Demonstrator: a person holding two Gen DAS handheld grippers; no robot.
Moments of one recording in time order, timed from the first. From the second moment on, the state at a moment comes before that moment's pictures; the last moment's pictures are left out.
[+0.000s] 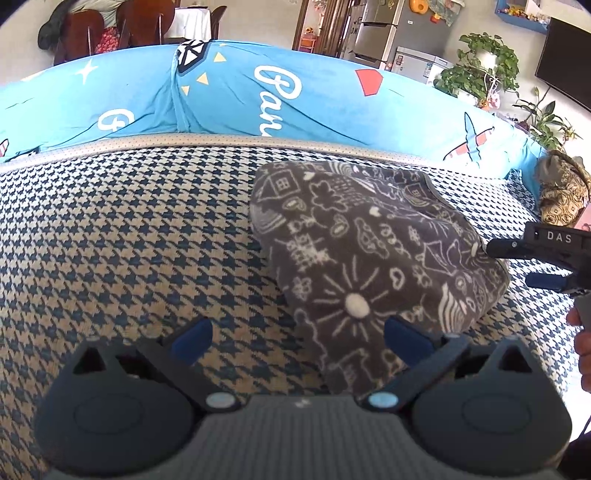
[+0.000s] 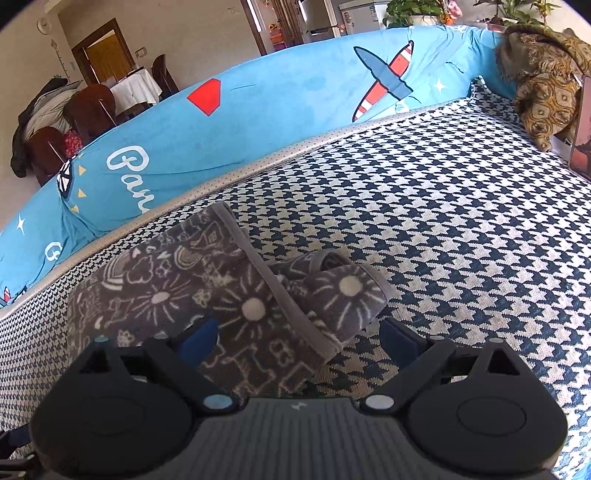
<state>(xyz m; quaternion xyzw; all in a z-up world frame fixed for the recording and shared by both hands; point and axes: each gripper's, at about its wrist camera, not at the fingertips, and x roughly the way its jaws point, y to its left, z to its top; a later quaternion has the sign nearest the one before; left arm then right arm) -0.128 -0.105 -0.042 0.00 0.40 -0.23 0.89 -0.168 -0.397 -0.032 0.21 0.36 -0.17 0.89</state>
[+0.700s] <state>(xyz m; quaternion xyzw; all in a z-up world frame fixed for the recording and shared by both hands) -0.162 -0.067 -0.054 0.00 0.42 -0.19 0.89 -0.201 -0.371 -0.023 0.18 0.35 -0.14 0.91</state>
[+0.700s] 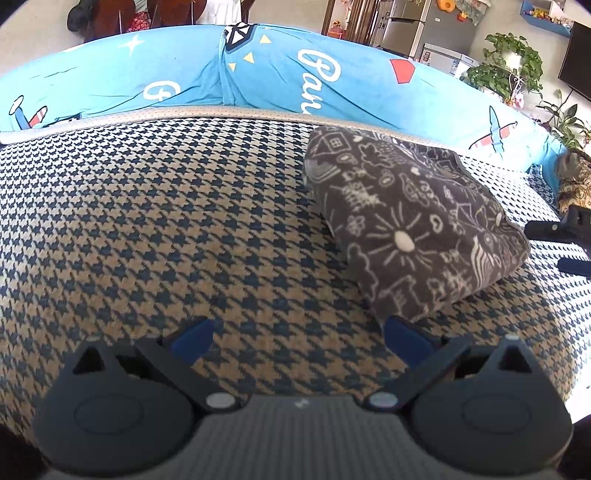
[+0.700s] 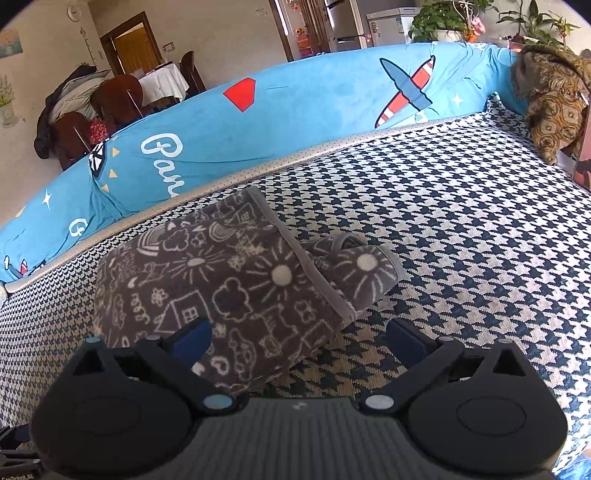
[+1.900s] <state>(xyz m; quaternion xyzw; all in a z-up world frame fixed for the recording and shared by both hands) -0.086 -0.101 -0.037 -0.03 0.43 -0.30 0.85 -0.182 -0.445 -0.064 0.33 0.38 -0.08 0.86</state>
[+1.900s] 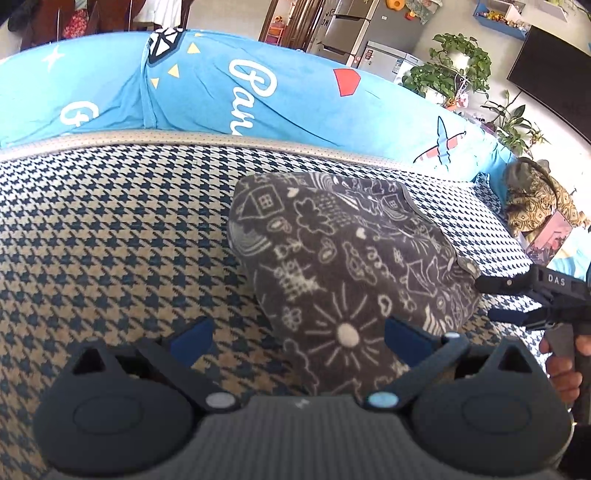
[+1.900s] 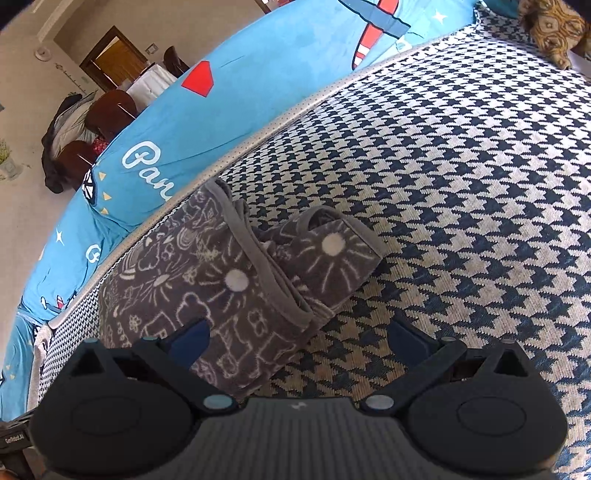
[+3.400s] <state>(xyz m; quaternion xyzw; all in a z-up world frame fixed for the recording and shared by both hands) -0.027 -0.158 -0.089 -0.09 0.47 -0.34 0.81 -0.129 -0.433 -0.086 0.32 0.37 -0.05 0.87</state>
